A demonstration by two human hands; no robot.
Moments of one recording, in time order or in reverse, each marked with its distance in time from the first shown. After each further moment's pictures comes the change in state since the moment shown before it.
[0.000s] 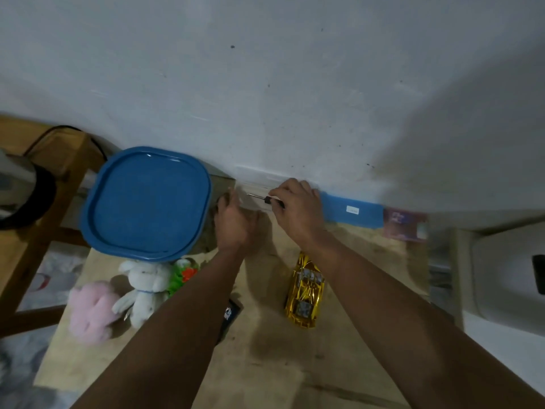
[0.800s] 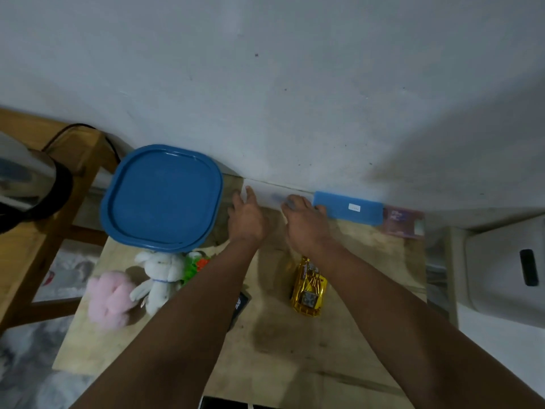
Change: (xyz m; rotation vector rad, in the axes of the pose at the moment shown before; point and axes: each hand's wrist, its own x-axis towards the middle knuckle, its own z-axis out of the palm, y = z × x) left_hand -0.015 0.018 -0.018 0.194 -0.210 -0.019; right_hand -0.032 -0.022 -0.023 -0.271 -0.424 0.034
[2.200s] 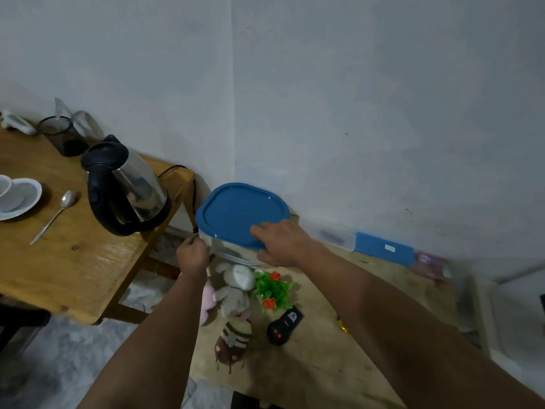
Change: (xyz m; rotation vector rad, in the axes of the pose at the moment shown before) left_hand -0.040 -0.217 -0.149 -1.230 0.370 -0.460; right_hand -0.006 -0.192 -0.094 -0.160 0.039 -0.557
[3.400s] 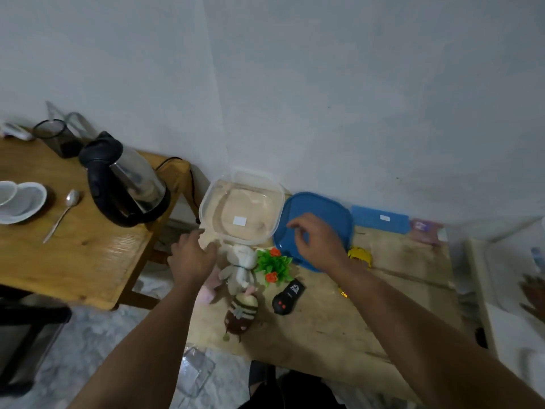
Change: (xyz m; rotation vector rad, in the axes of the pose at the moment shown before) left_hand -0.054 -0.010 -0.049 1.068 -0.013 0.575; right_hand -0.099 0.002 0.046 0.645 0.505 0.364
